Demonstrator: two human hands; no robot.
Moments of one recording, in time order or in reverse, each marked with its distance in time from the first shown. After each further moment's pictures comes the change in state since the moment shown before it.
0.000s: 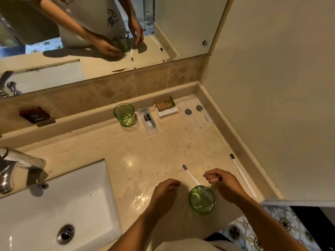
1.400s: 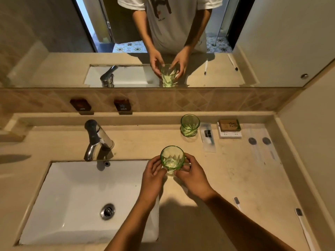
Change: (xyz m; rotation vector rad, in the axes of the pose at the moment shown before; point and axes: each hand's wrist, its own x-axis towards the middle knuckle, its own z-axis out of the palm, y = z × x) left_hand -0.038 -0.005 -0.182 -0.737 0.646 -0.001; right_hand 0.061 -0.255 0.152 0.534 -0.263 -0.173
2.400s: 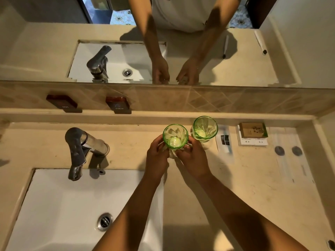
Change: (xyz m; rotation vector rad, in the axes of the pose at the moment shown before) left_hand 0.146 0.013 0.016 0.058 0.094 0.008; right_hand 0.121 -0.051 0.029 -0.068 0.105 -0.147
